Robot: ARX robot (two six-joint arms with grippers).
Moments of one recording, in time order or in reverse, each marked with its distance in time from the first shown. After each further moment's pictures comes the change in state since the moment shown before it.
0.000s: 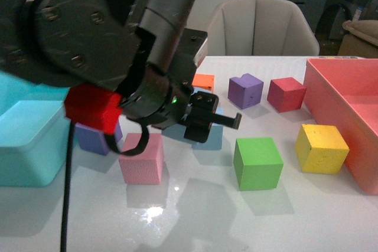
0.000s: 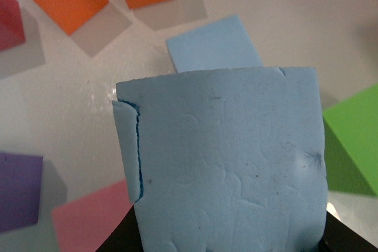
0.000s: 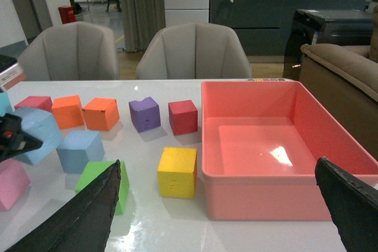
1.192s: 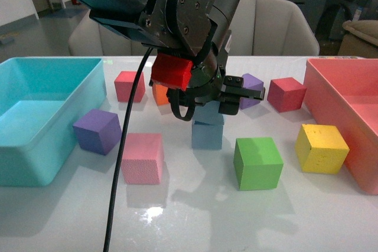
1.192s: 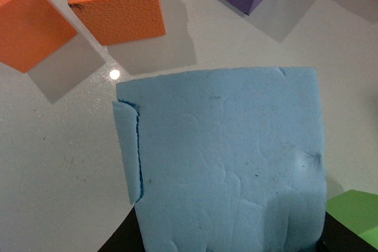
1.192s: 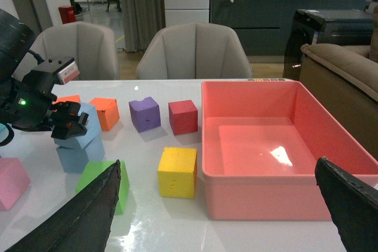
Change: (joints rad) left arm -0.006 0.314 0.488 -0.238 -0.010 -0.098; right arm 0.000 0.000 0.000 0.000 0.000 0.000
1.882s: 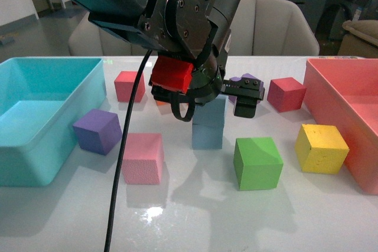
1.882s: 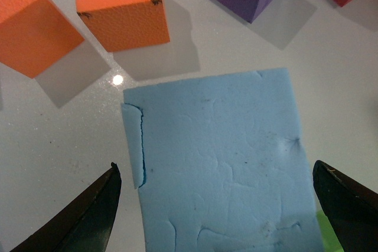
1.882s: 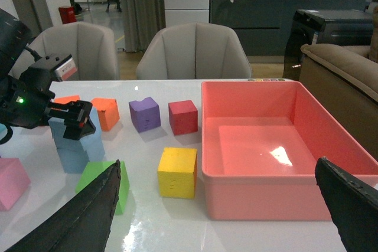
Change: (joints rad) left arm -0.003 -0.011 -0.021 0.033 -0.014 0.001; right arm 0.000 0.000 0.000 0.000 0.000 0.000
